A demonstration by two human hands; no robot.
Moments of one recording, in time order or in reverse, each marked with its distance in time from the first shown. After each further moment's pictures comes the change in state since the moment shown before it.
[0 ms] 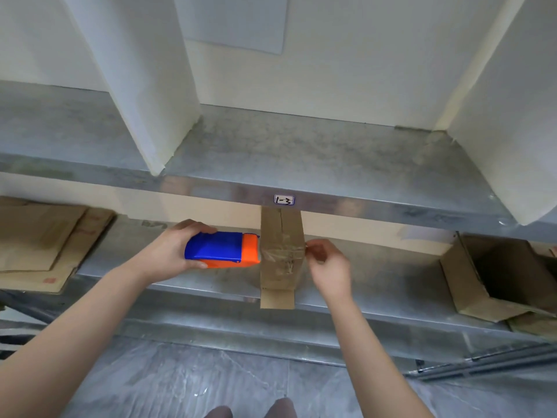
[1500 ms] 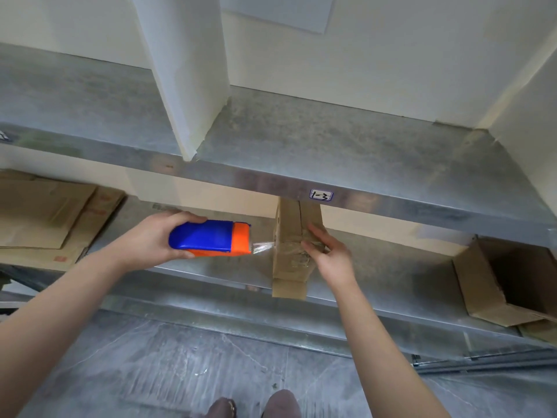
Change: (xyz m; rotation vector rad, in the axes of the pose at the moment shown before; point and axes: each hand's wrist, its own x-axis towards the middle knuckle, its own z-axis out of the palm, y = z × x) left_hand -0.029 -0.044 -0.030 0.040 -0.046 -0.029; right_hand 0.007 -0.017 0.023 0.098 -0.247 0.160
